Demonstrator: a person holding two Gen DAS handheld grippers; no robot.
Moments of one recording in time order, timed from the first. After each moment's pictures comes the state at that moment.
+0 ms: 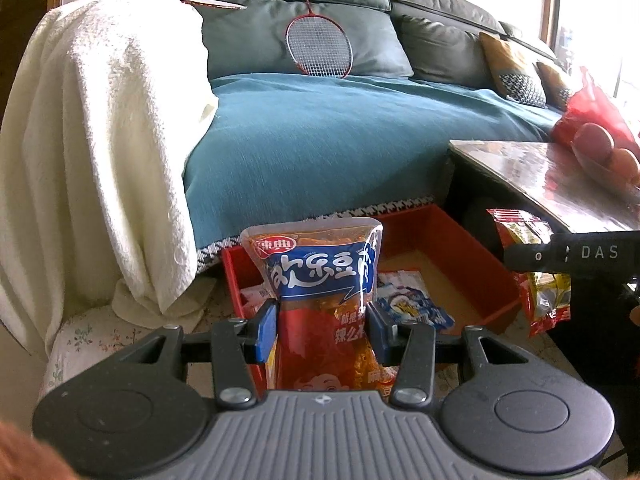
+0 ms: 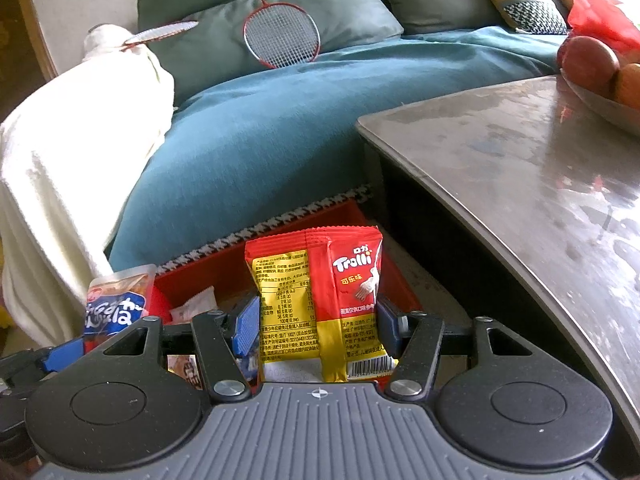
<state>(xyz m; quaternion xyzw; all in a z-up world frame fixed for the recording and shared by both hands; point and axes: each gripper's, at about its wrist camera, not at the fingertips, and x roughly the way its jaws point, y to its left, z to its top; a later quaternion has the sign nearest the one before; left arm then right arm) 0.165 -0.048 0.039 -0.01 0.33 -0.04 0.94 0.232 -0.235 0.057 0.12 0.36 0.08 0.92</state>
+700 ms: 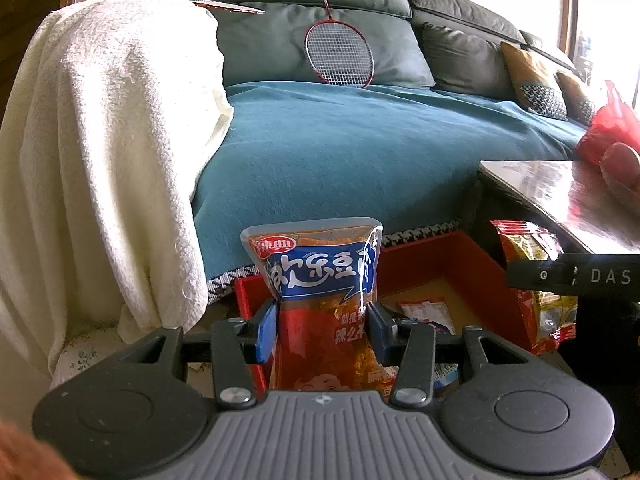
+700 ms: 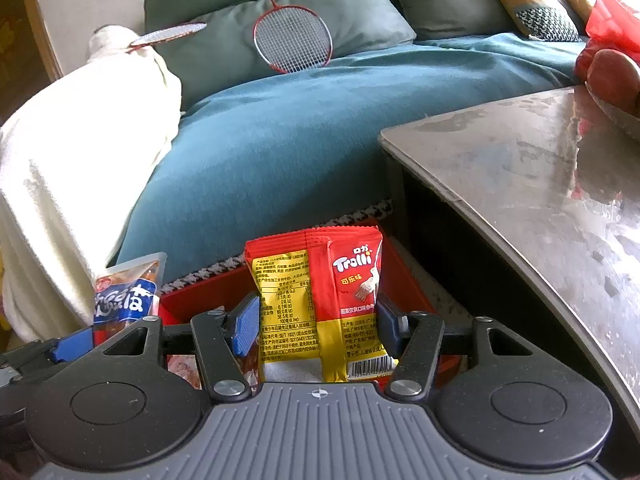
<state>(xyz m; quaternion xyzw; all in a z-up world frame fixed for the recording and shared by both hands) 0.200 -0.042 0.040 -0.01 0.32 -0.01 0.95 0.250 -0.222 0.059 0.11 0.35 0.08 0.93</state>
